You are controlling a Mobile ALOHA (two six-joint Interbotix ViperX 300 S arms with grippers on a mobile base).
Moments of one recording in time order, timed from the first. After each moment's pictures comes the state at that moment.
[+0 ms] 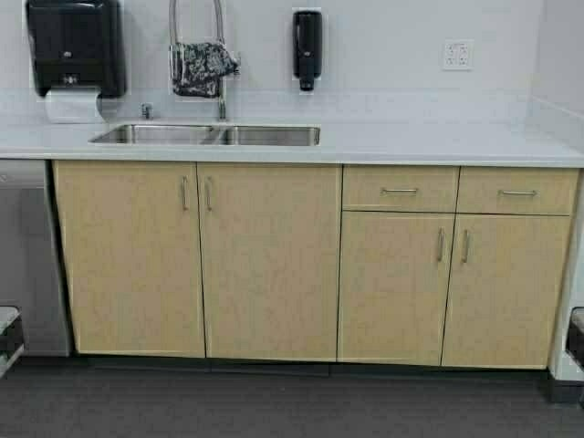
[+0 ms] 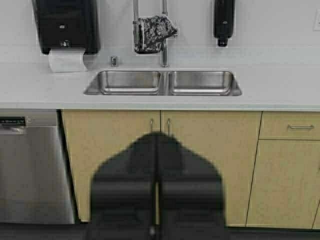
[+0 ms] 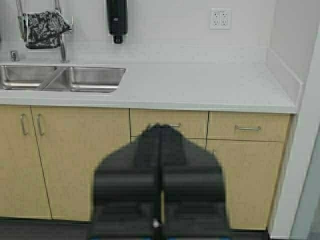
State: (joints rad) left arm 0.00 -0.96 1.17 0.00 -0.29 0.00; right arm 0.00 -0.96 1.17 0.00 -0.29 0.00
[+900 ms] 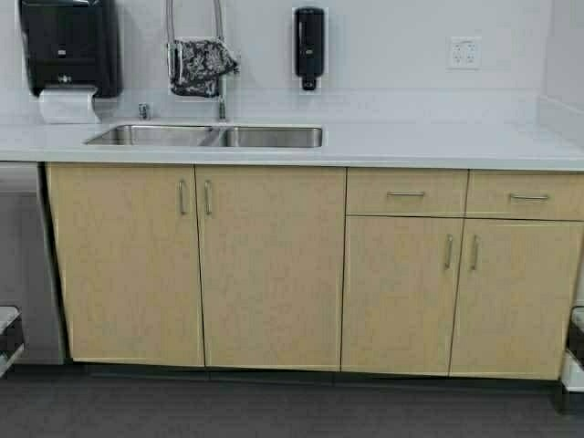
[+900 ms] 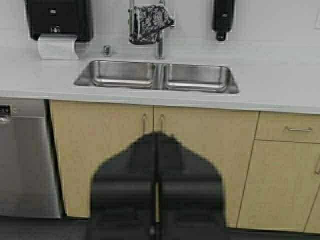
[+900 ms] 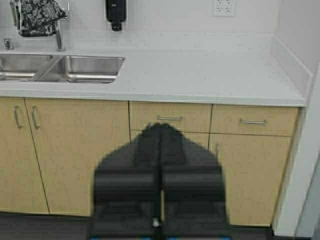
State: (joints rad) left arm -0.01 -1.00 1.19 0.00 -0.24 -0.05; right arm 0.00 -0.96 1.19 0.00 -0.28 0.00
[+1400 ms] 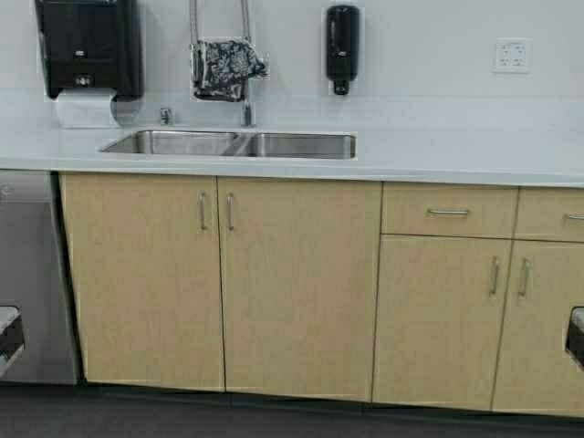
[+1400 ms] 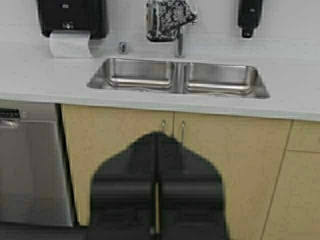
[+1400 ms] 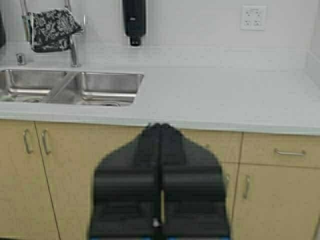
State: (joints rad) left arm -0.01 -0.97 1.19 0.01 -0.27 -0.05; right arm 0.00 -0.98 1.19 0.00 -0.28 0.01
